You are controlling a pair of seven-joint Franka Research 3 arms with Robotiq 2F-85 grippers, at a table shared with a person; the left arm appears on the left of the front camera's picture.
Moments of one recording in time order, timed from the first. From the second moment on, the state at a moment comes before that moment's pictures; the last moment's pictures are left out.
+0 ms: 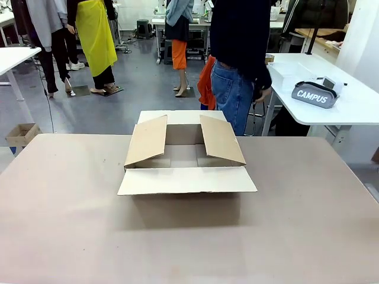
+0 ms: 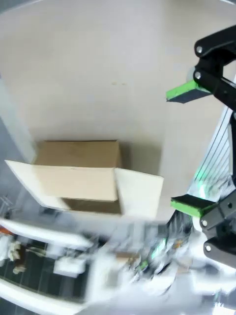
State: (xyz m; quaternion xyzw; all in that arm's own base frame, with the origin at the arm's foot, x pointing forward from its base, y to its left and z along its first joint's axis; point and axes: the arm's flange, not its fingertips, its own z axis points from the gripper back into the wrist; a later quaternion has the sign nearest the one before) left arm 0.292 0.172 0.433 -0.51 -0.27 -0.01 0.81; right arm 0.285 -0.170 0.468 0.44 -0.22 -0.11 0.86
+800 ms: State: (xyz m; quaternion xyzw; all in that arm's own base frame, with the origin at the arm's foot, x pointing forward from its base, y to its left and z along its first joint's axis) left arm 0.303 0.157 0.442 -0.49 -0.25 -0.01 0.83; right arm 0.303 -0.201 0.434 0.43 -0.24 -0.16 0.85
